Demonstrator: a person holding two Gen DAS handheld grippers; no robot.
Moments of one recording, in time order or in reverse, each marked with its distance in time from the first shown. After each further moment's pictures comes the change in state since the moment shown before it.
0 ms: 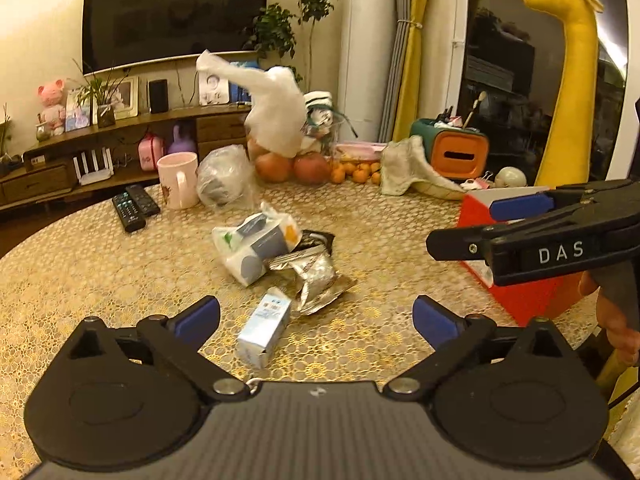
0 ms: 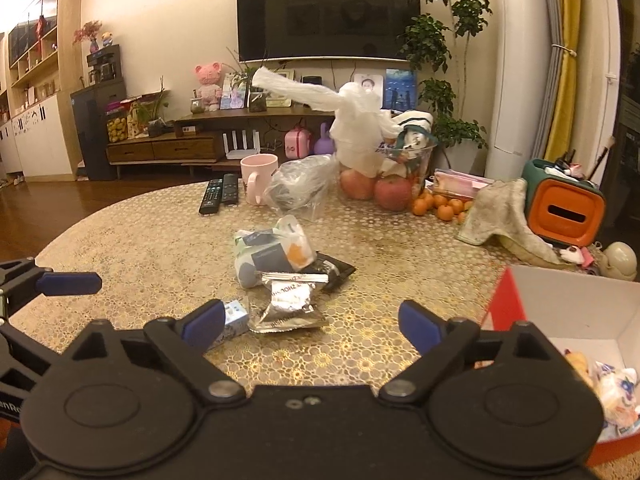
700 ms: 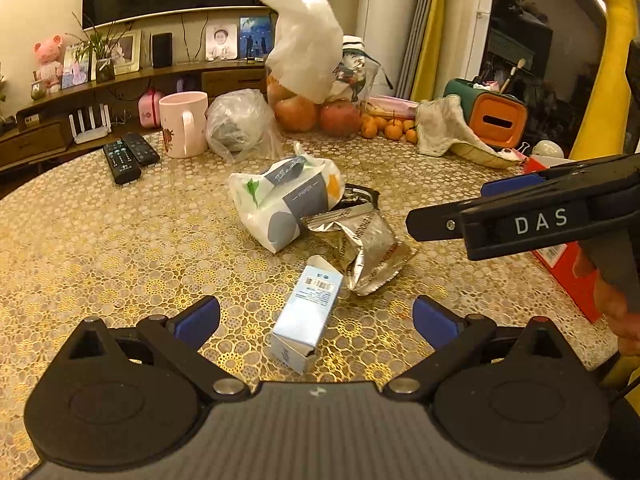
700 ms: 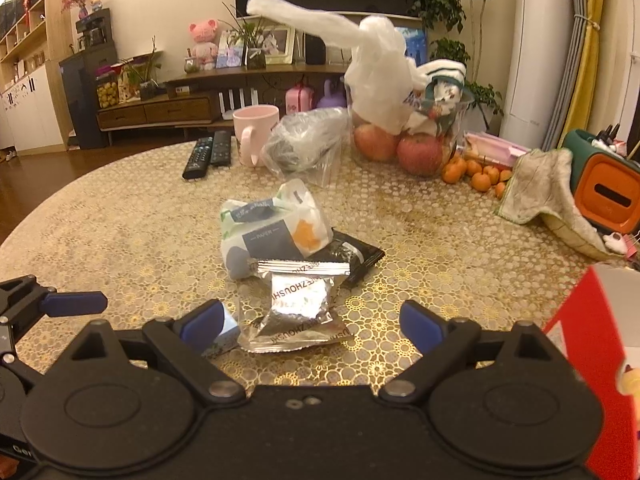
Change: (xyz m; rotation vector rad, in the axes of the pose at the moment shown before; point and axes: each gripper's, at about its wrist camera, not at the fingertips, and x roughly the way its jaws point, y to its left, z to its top) left arm 0.094 0.050 -0.018 -0.048 0.108 -0.012; right arm 0.113 0.012 0.007 0.001 0.126 -0.004
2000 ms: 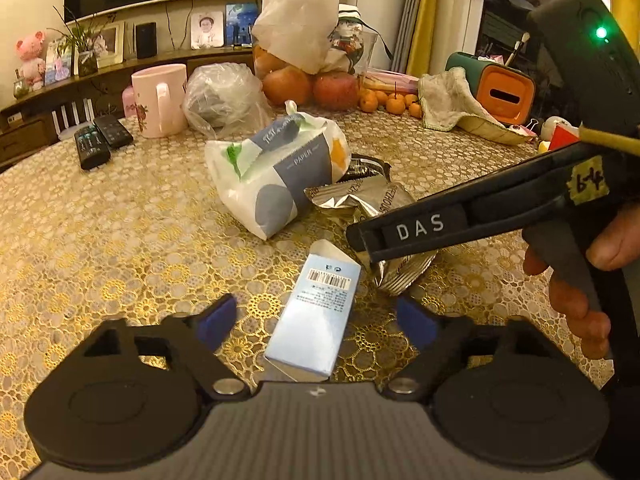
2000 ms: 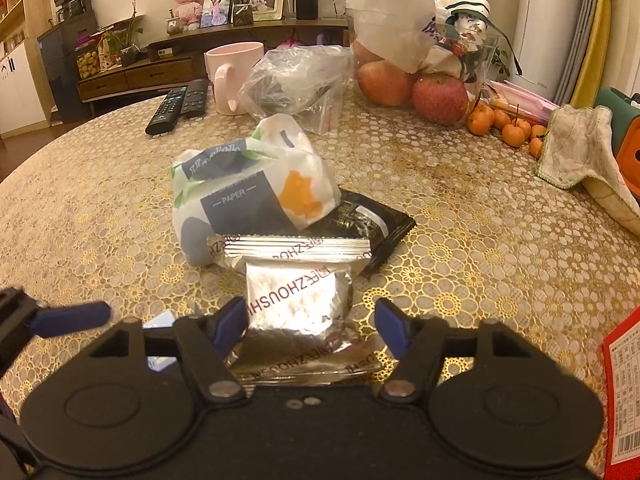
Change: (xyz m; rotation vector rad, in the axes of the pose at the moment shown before) left arm 0.063 0.004 -0.010 0.033 0.030 -0.022; right arm 0.098 0.002 -0.003 0.019 0.118 -0.016
